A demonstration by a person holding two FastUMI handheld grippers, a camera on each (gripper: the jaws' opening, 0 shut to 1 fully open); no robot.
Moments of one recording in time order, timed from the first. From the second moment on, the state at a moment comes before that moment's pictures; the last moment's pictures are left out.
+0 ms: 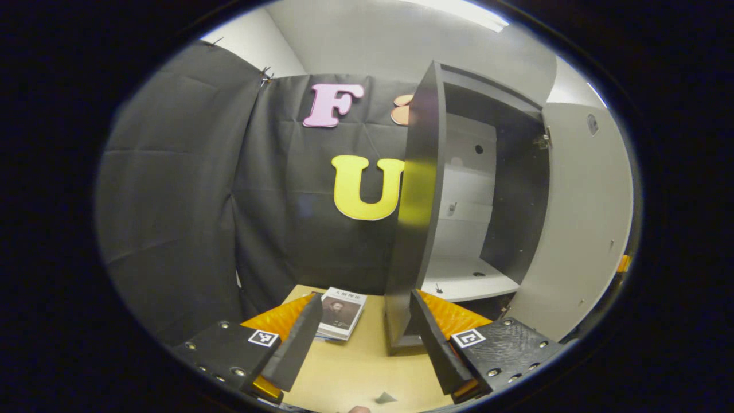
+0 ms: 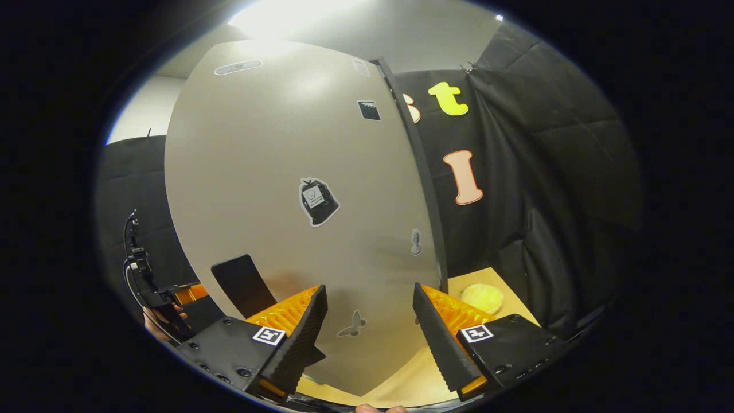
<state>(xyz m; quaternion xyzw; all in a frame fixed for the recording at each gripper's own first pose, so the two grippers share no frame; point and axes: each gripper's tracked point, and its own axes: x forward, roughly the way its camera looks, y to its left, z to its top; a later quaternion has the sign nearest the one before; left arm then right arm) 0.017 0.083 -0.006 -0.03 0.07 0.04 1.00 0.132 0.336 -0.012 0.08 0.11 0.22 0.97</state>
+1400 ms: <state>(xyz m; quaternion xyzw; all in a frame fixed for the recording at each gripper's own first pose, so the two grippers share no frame) -0.003 0.013 0.026 -0.04 0.02 0.00 1.00 0.181 0.248 0.004 0.06 0.04 0.12 0.99</state>
